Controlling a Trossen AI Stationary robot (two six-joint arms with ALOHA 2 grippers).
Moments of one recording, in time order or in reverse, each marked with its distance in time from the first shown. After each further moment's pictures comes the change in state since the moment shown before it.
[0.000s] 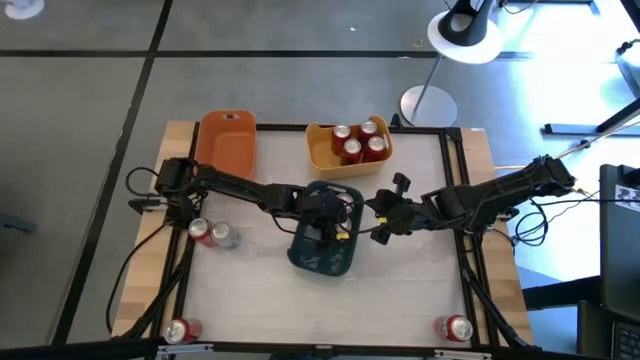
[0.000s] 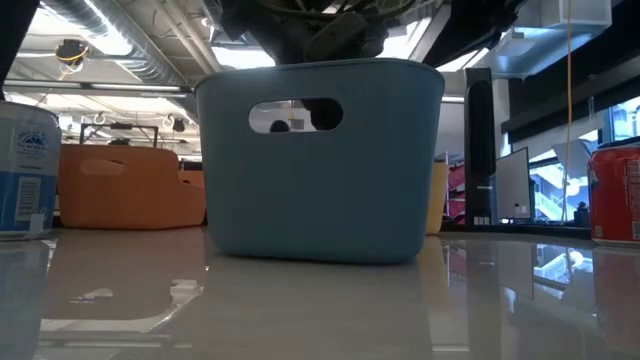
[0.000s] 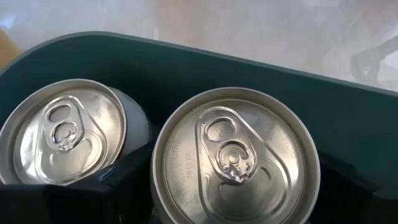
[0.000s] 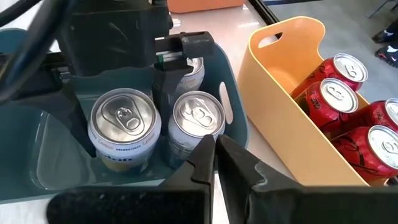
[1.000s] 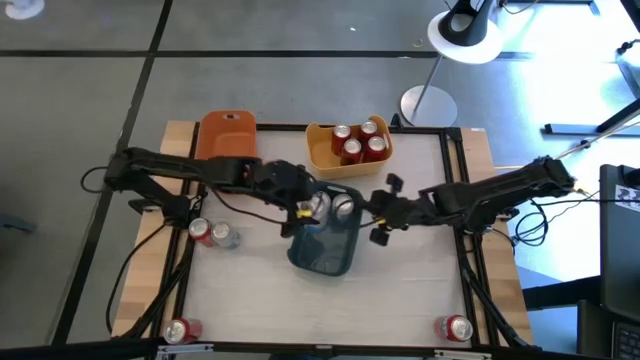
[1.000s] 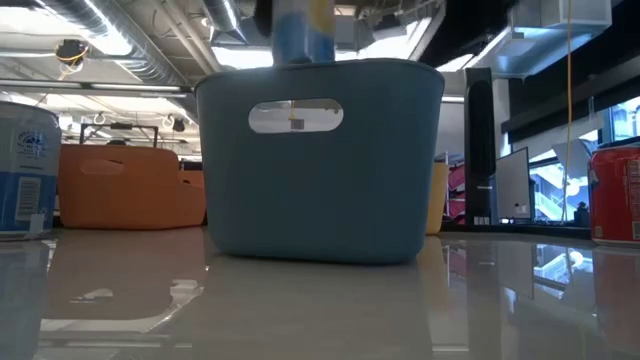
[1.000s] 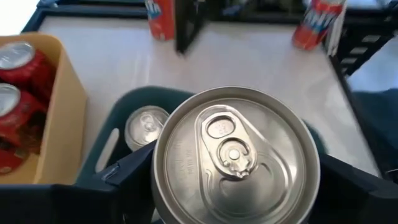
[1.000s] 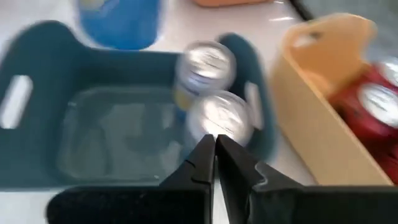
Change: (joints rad) left arm 0.013 -0.404 0.001 -0.281 0.062 0.009; right arm -0.041 0.010 0.000 0.035 -0.124 -0.064
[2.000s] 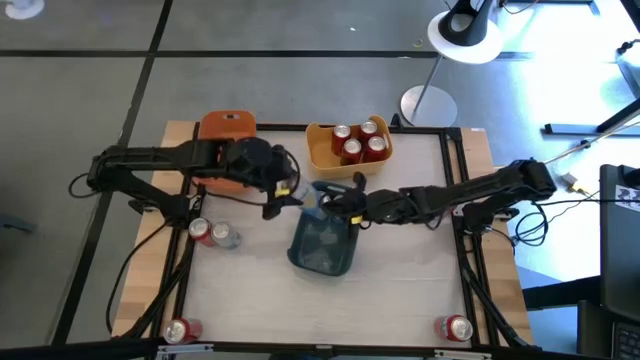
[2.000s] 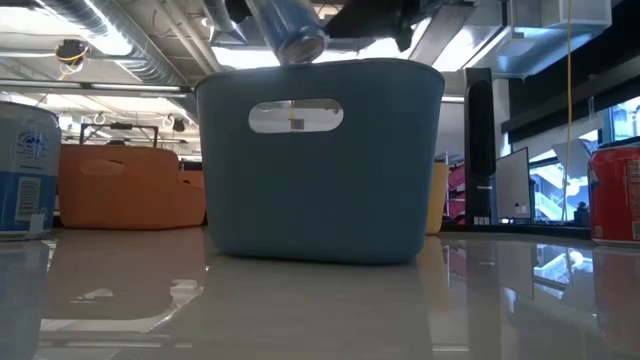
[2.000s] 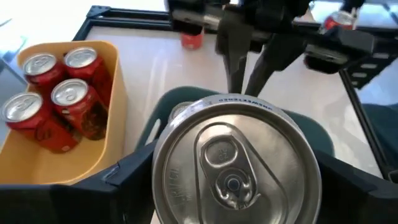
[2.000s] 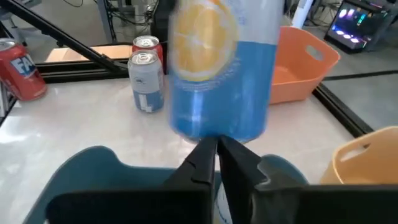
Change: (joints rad) left arm 0.090 -0.179 -0.001 -0.126 0.010 0.019; right arm -0.080 0.189 0.002 0.628 -0.116 -0.224
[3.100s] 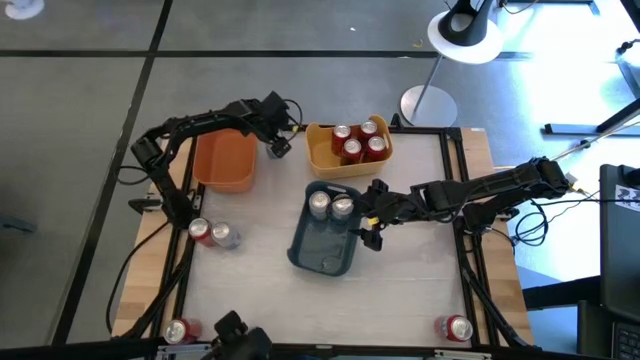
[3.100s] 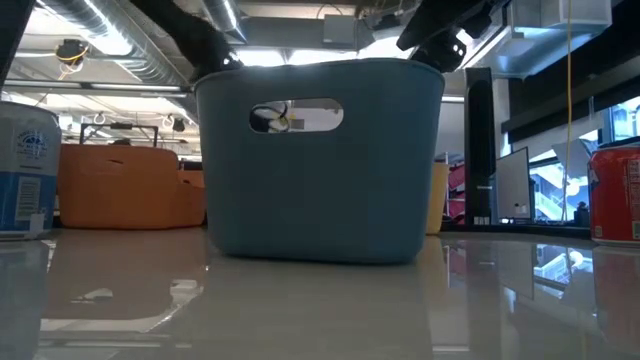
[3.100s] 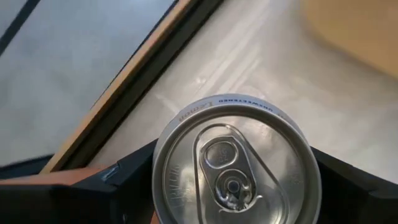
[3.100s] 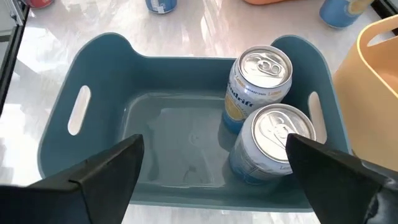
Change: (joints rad) left arm 0.675 0.416 -0.067 -0.069 -0.154 0.093; right arm 0.015 -0.133 -0.002 -0.483 -0.147 0.187
